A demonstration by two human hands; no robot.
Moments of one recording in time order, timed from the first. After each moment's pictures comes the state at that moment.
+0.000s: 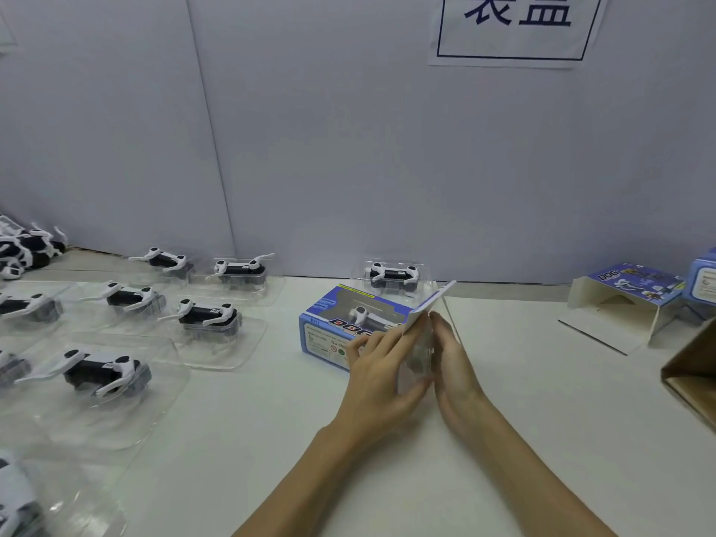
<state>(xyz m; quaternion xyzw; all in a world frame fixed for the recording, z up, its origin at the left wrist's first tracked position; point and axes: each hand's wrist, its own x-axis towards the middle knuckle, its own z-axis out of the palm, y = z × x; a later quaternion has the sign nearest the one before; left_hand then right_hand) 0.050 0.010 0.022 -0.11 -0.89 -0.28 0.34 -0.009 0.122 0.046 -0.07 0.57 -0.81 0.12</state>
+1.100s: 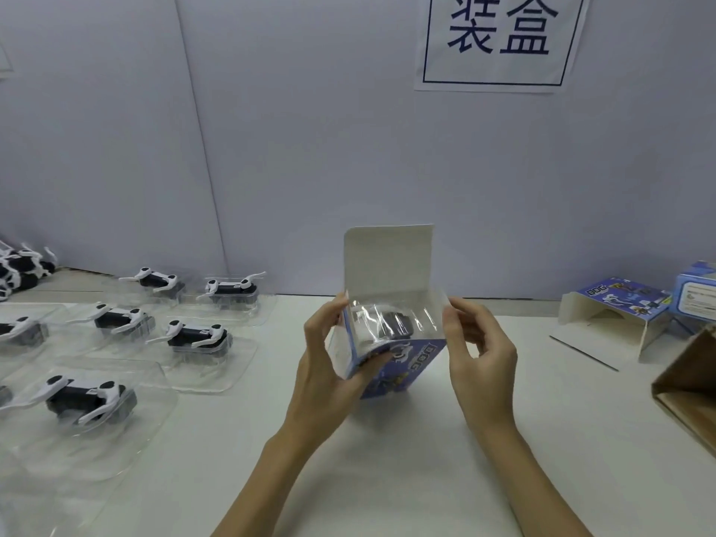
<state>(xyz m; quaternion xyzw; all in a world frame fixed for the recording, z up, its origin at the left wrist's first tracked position) 0.060 -0.031 0.053 -0.11 -0.75 -0.48 0.44 -0.001 0.152 0.079 -0.19 0.66 -0.67 -0.29</state>
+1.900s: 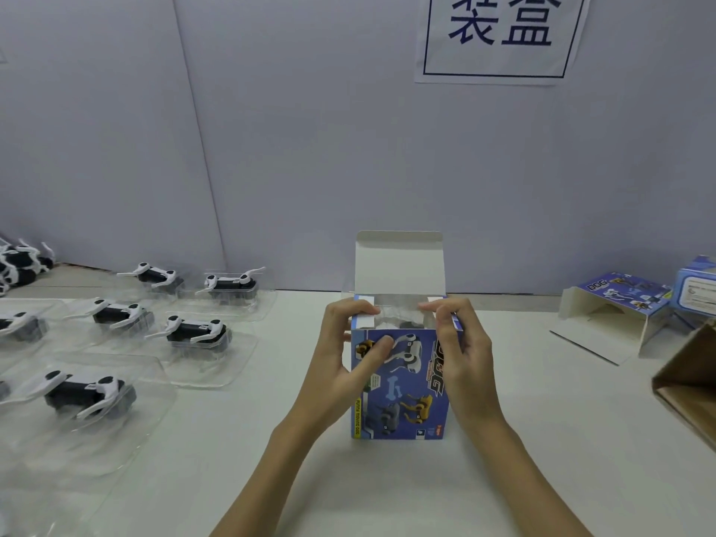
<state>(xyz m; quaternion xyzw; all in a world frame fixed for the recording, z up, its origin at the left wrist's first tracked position) 0.067 -0.019 0.073 -0.10 -0.75 -0.58 0.29 0.004 0.145 0.079 -0.28 0.66 -0.67 -0.18</state>
